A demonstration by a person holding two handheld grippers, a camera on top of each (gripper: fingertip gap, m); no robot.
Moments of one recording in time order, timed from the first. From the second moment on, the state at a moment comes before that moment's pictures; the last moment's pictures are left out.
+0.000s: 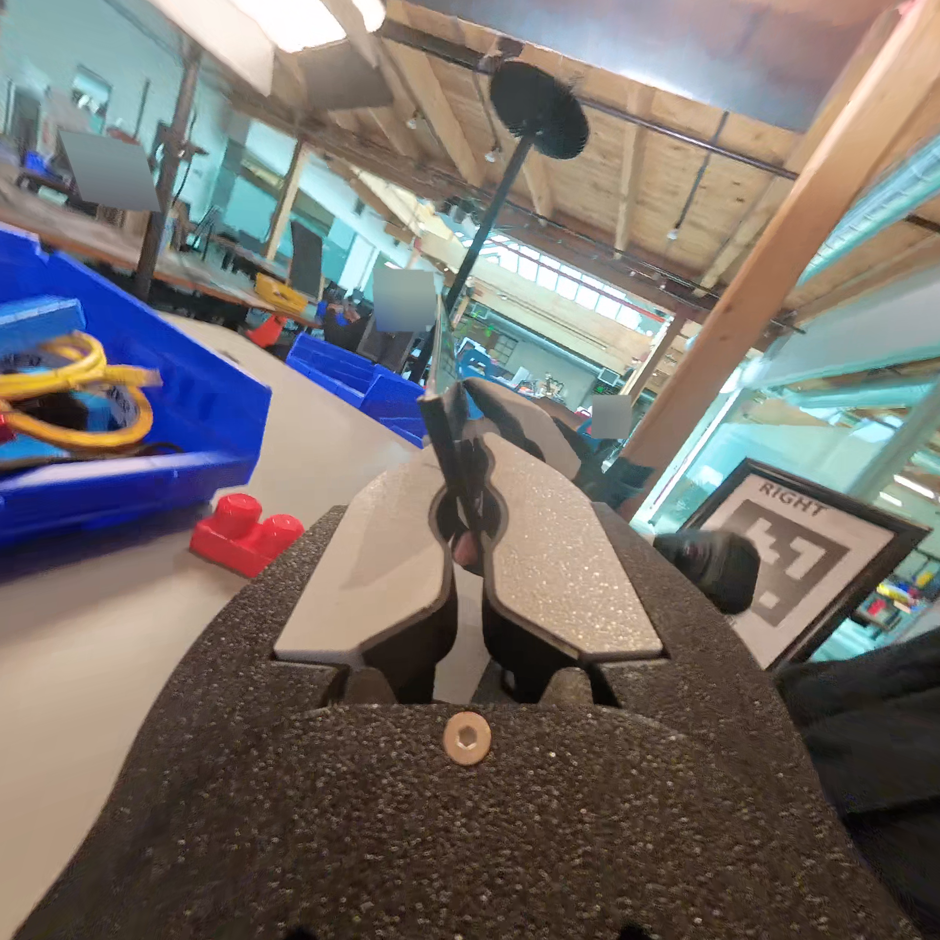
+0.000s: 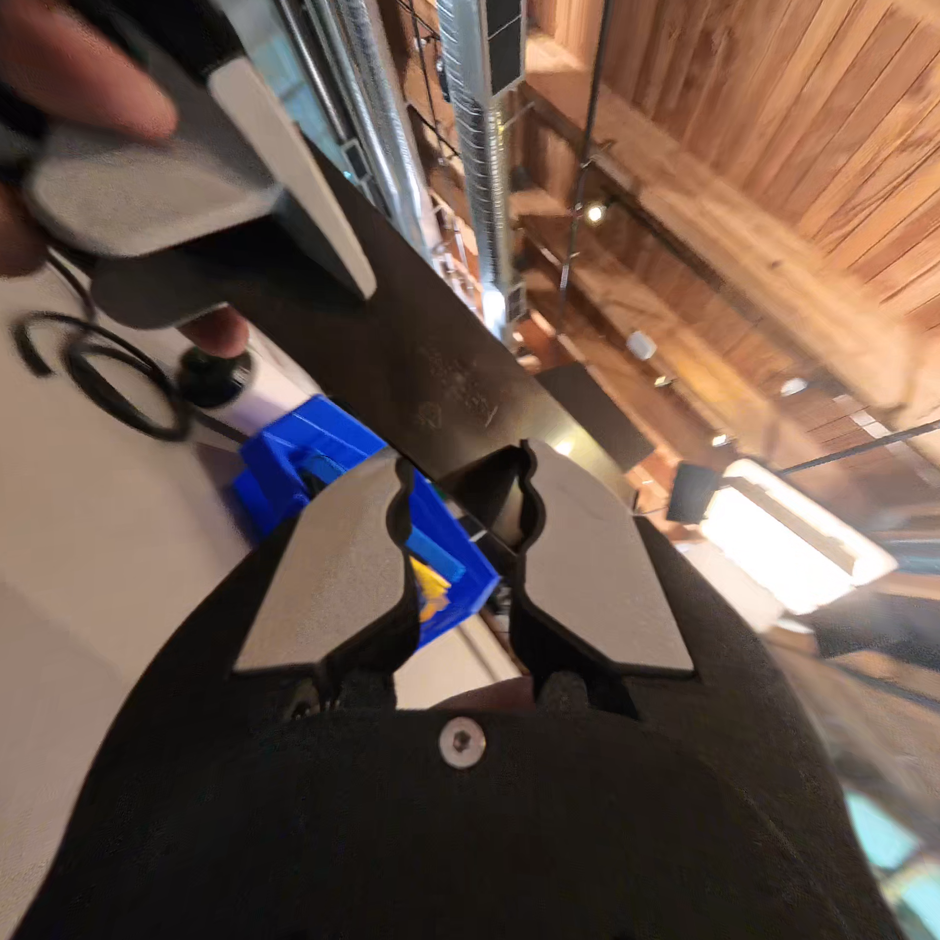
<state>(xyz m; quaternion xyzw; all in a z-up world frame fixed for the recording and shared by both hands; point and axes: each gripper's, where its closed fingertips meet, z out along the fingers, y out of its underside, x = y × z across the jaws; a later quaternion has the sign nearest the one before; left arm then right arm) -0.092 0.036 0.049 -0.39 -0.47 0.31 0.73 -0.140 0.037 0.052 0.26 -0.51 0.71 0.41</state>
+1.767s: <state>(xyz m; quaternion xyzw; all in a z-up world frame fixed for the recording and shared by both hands) -0.023 0.022 0.101 -0.46 -0.20 0.74 0.45 -0.095 0.049 0.027 0.11 -0.66 0.68 -0.29</state>
